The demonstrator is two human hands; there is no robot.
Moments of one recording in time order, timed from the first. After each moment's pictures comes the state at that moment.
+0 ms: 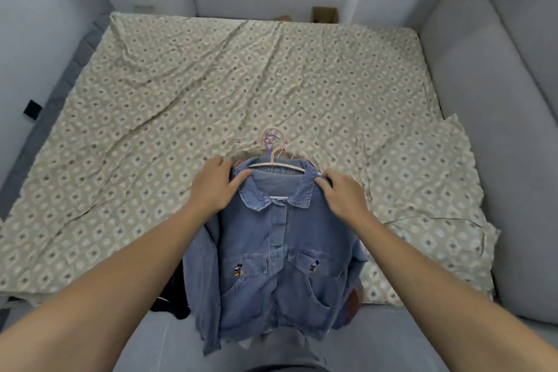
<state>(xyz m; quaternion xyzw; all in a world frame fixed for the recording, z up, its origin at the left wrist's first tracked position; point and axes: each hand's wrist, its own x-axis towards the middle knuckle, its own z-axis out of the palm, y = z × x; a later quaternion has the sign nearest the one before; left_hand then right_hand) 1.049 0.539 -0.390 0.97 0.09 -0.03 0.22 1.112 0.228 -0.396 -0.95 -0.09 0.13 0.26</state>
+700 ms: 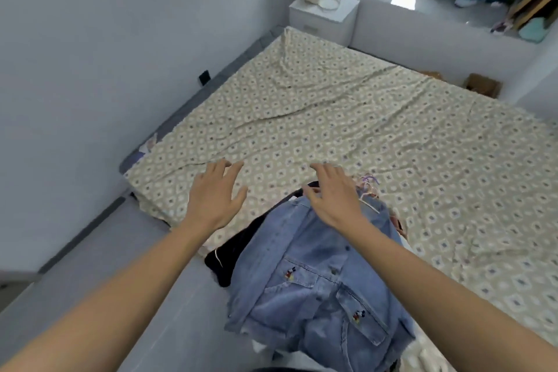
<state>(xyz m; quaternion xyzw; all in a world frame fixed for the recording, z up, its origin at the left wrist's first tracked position) 0.880 0.630 -0.315 0.95 0.31 0.02 0.08 1.091 0.437 -0.344 -0.87 -0.44 0.11 0.19</state>
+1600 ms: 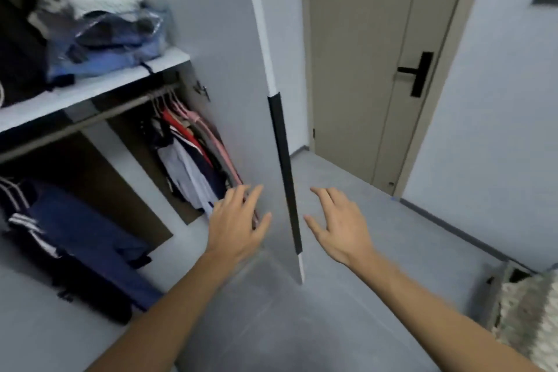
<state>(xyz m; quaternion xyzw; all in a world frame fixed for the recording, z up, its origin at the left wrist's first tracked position) 0.224 0.254 -0.183 0.38 0.91 0.09 -0.13 0.364 0.462 -0.194 -0.14 -0.95 0.21 0.18</state>
